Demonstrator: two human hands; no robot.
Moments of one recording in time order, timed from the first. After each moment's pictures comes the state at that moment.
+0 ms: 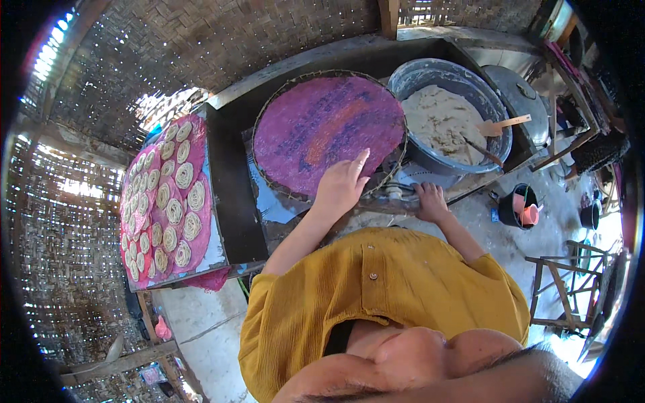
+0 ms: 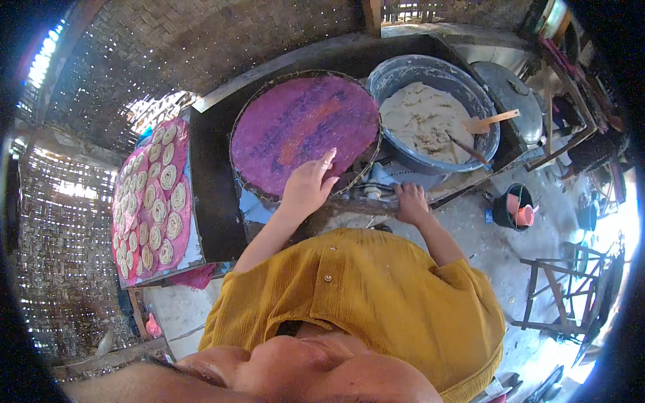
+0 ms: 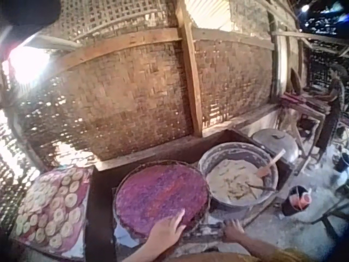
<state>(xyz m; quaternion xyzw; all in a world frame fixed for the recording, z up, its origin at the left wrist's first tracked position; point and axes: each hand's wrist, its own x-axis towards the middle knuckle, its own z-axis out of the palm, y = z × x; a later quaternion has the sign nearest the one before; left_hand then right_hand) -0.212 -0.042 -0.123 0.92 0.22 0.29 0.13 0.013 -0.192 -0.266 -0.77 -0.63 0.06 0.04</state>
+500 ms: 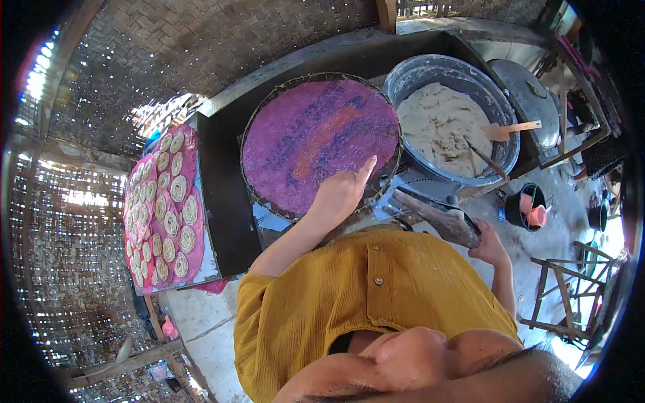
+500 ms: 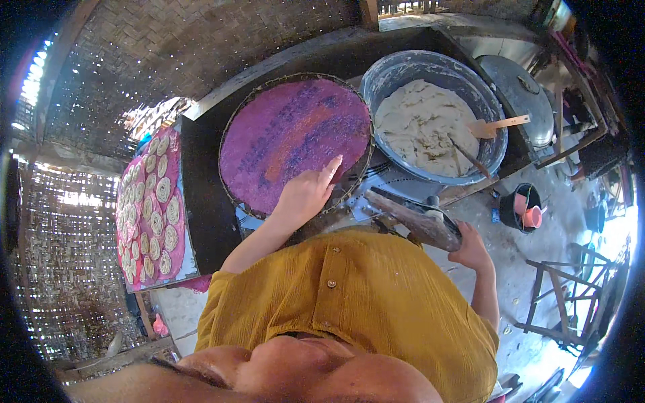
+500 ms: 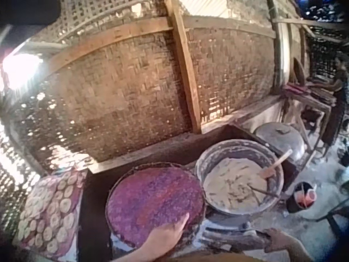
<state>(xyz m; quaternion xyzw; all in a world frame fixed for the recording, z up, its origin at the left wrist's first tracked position) -0.176 -0.035 -0.114 0.97 0.20 0.15 0.03 0.090 -0.316 -0.174 -0.80 -0.49 0.28 0.20</state>
